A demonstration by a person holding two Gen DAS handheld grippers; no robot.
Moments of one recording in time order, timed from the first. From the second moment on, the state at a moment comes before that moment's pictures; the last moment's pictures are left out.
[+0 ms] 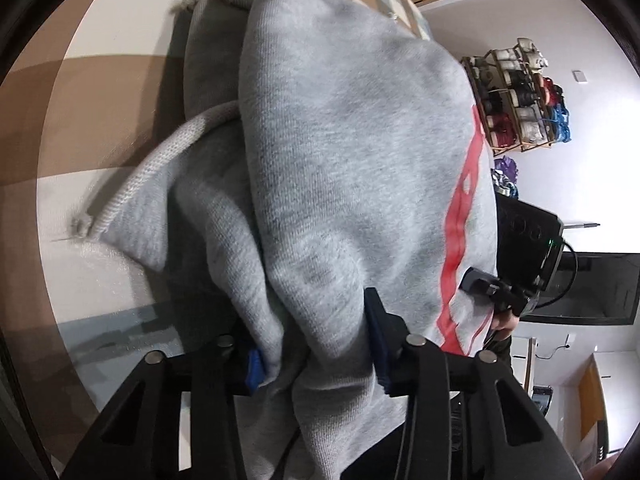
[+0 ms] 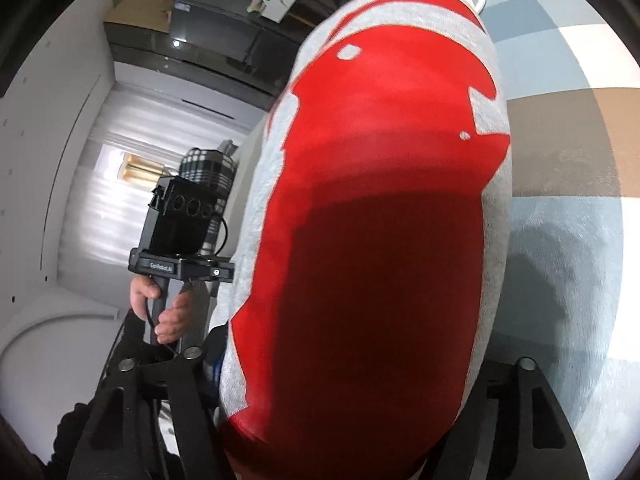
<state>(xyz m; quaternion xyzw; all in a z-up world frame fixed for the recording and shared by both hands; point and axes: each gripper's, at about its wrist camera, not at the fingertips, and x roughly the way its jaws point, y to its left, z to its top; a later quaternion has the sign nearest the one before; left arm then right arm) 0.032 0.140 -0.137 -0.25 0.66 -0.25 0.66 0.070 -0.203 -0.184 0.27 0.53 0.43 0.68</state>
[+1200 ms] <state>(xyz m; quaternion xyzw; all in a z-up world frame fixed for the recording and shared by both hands) 0.078 0.144 -0.185 -0.23 0.66 -0.27 0.66 0.051 -0.278 -0.205 0.30 0.54 0.42 0.66</state>
